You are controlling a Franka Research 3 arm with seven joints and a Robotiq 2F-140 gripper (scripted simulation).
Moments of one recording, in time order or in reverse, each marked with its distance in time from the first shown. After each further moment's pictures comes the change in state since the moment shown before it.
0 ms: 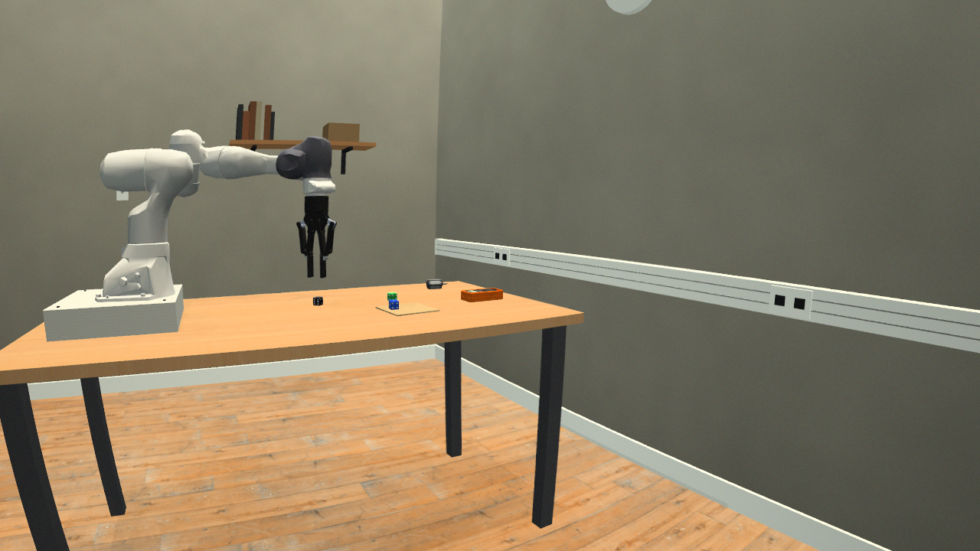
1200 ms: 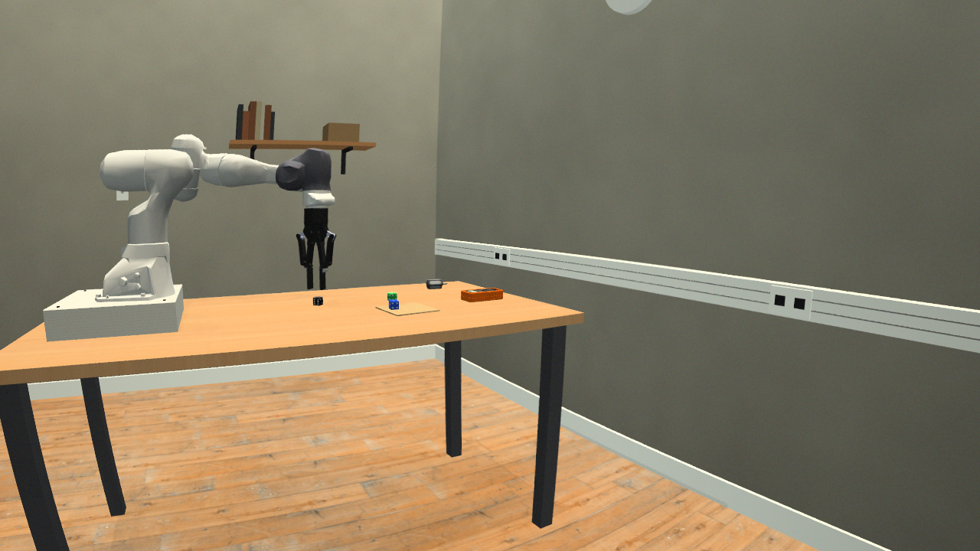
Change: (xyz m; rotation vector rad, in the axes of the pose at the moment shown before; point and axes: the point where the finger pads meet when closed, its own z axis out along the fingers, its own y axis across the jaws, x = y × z) arm 0.000 0.002 0.037 -0.005 0.003 -0.002
